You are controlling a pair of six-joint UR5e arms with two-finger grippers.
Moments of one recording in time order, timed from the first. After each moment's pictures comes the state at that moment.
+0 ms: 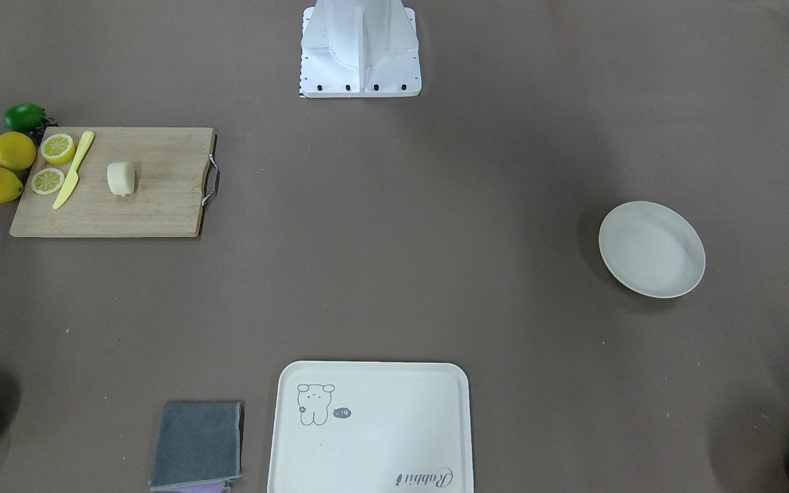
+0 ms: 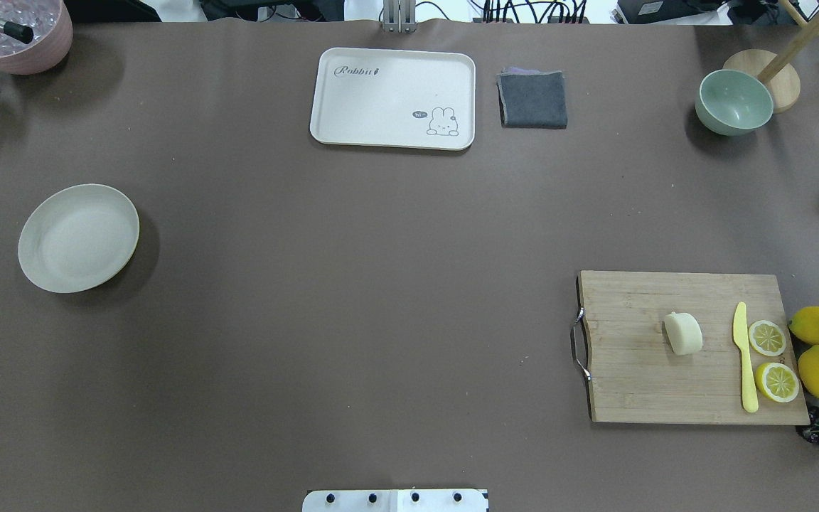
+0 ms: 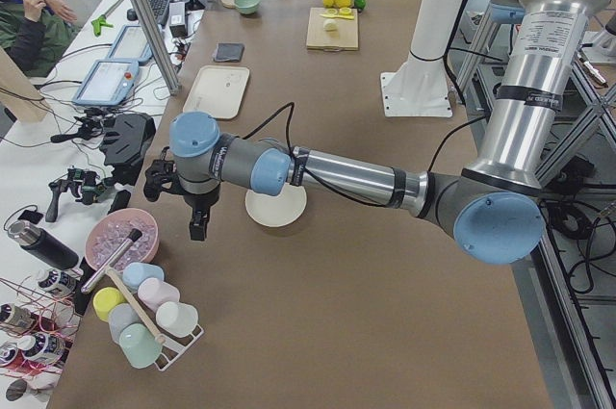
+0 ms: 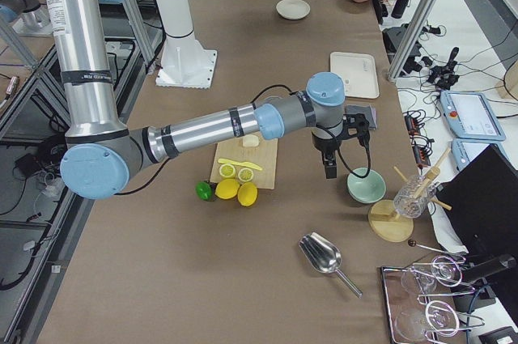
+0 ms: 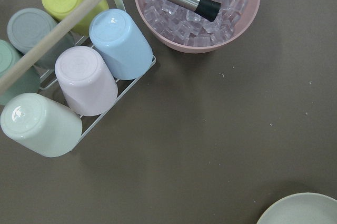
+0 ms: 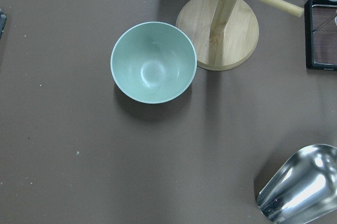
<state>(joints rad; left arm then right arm) -1.58 -1.81 -1.54 -1.67 -2.38 -0.23 1.46 -1.44 1.74 -1.47 2.30 0.29</state>
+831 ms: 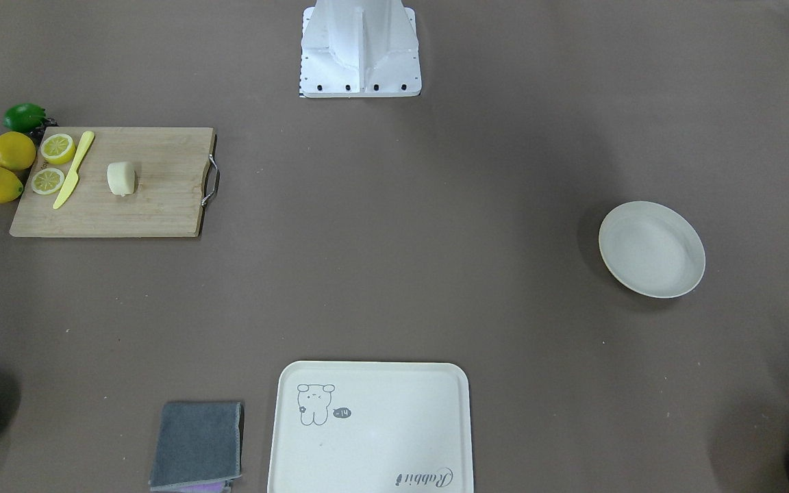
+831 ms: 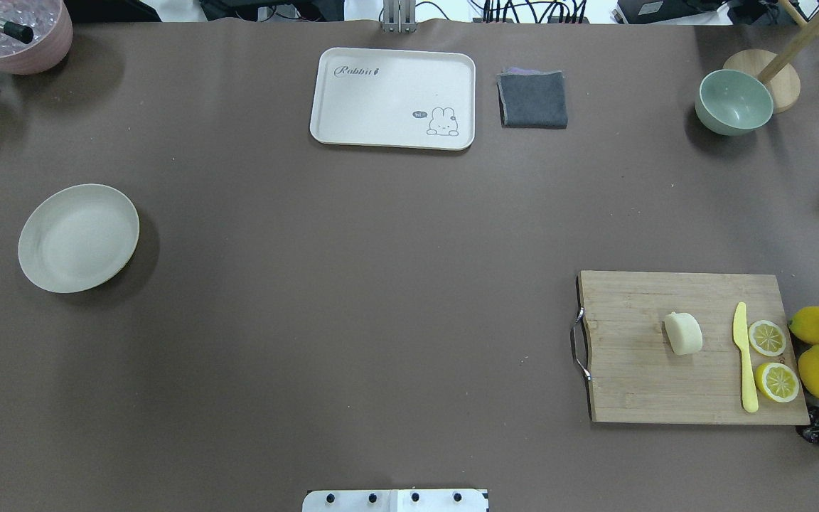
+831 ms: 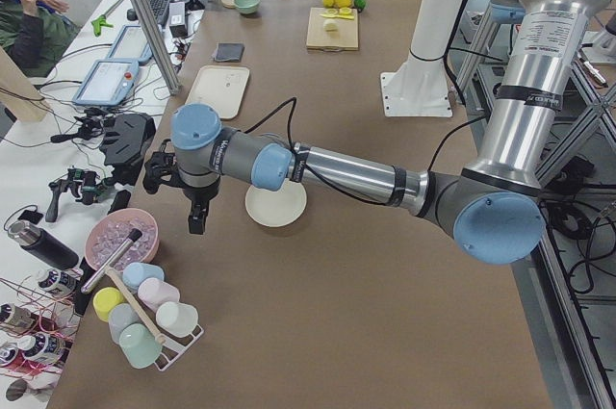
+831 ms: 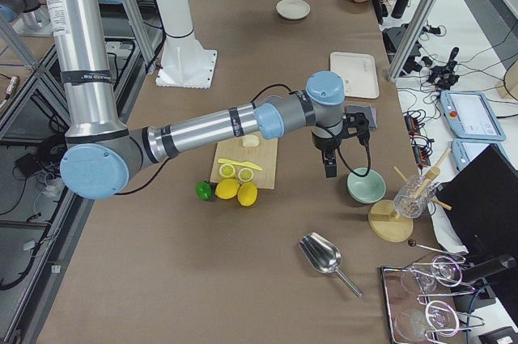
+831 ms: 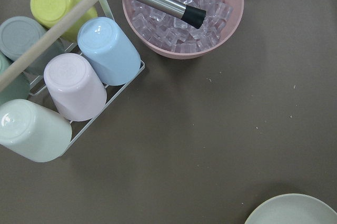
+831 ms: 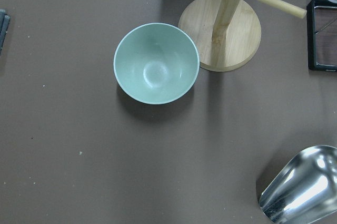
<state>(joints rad) -1.58 -1.81 -1.56 -1.67 -2.38 -0.24 1.46 -1.44 1.75 -1.47 2.30 0.29</state>
